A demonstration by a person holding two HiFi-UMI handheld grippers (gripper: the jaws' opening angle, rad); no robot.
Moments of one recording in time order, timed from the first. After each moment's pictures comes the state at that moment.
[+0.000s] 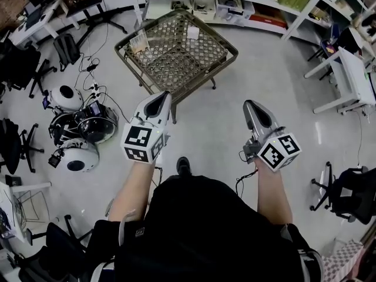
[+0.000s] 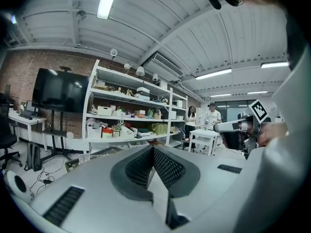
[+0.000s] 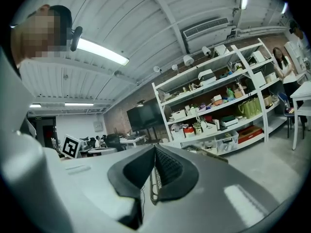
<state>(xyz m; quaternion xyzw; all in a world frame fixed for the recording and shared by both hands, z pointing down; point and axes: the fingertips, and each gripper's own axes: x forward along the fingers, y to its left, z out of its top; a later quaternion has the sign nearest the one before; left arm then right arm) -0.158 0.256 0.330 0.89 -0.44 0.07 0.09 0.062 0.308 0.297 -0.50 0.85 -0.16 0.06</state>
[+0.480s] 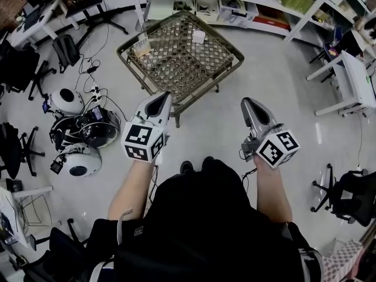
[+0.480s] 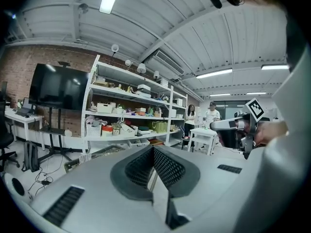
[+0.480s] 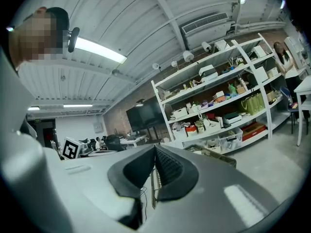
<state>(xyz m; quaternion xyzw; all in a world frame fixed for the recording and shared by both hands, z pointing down) -0.184 0.206 0.342 0.89 -0.43 0.08 0.10 0.028 0.251 0.303 -0.49 0.85 -0.17 0.06</state>
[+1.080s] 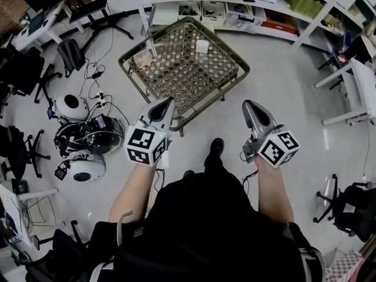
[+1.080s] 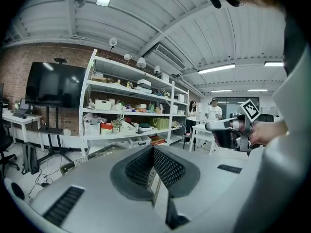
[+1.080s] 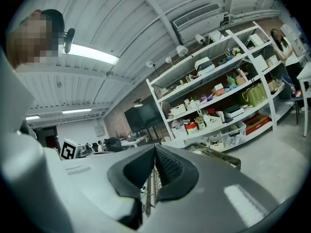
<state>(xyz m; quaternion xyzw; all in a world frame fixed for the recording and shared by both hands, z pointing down) -0.154 0.146 0.356 0.89 -0.43 0.10 0.10 0.060 0.175 0.328 -0.48 0.85 -0.20 0.08</state>
